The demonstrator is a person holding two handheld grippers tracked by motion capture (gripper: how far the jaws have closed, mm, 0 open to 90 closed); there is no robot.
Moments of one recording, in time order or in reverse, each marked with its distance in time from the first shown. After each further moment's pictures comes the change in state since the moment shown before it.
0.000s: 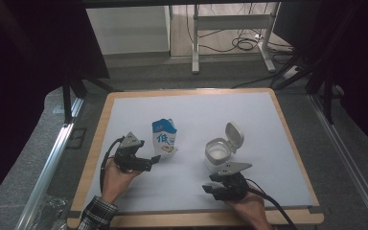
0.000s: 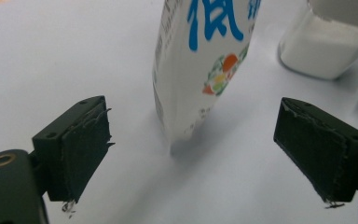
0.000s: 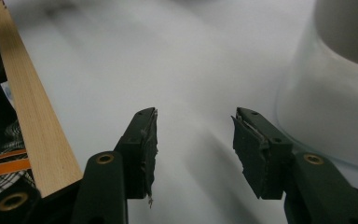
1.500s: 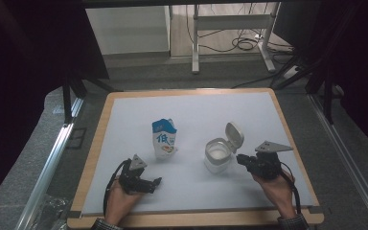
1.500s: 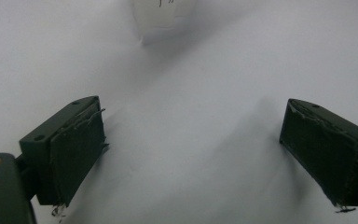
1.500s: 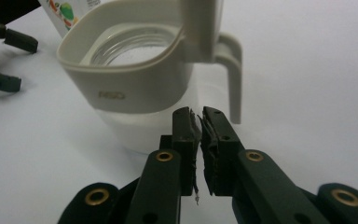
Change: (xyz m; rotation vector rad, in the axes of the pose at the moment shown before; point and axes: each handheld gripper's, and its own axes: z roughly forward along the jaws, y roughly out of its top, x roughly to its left) left arm -0.029 -0.059 0.023 0.160 0.065 -0.014; right arm -0.072 0.005 -0.069 -0.129 -0.219 0.152
